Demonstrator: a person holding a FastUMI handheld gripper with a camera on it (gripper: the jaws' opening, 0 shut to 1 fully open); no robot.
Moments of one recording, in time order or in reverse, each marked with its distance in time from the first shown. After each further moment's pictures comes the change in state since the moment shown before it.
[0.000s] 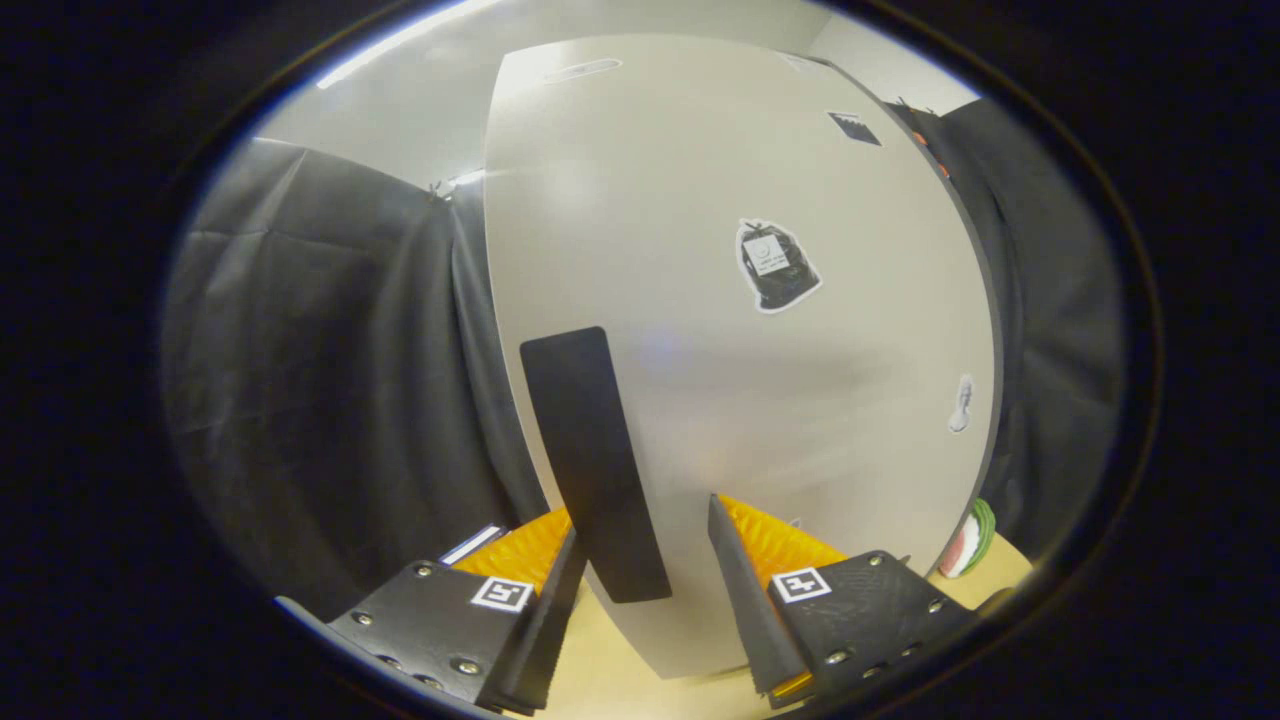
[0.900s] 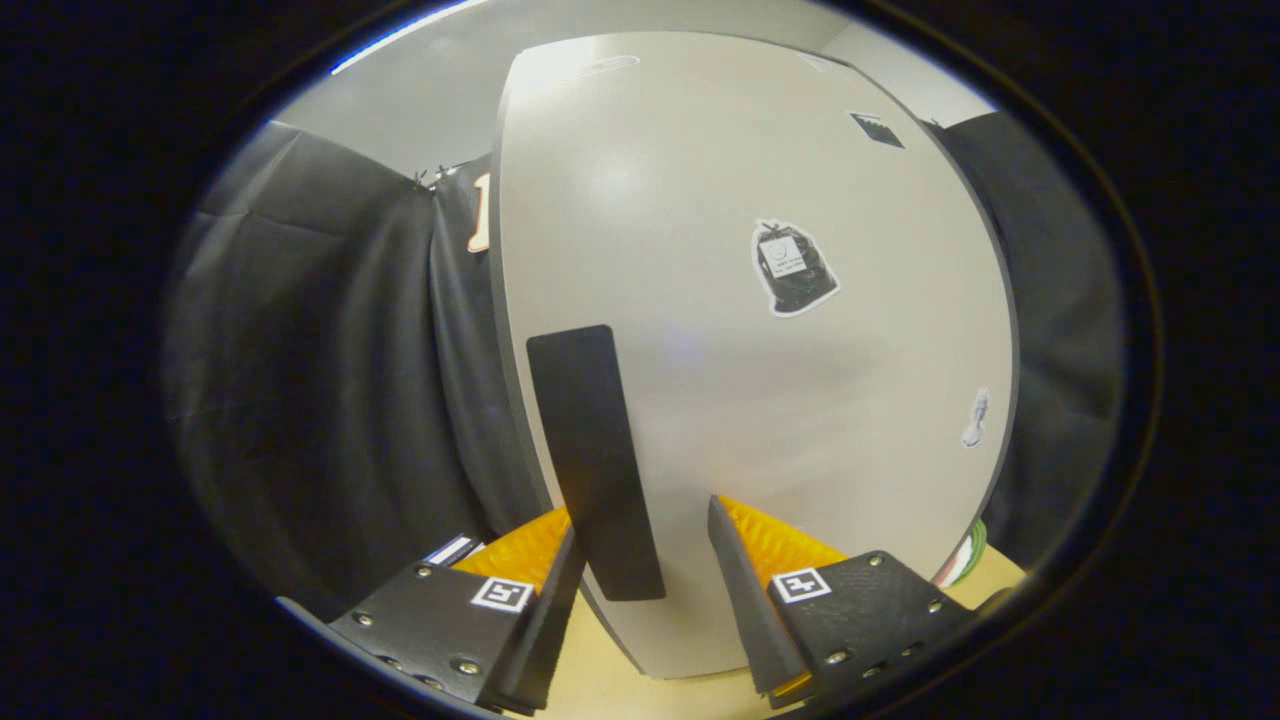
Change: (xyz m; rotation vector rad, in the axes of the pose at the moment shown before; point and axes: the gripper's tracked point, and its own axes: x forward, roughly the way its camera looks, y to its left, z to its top) arm 0.032 0.003 0.002 -0.033 -0.026 -0.076
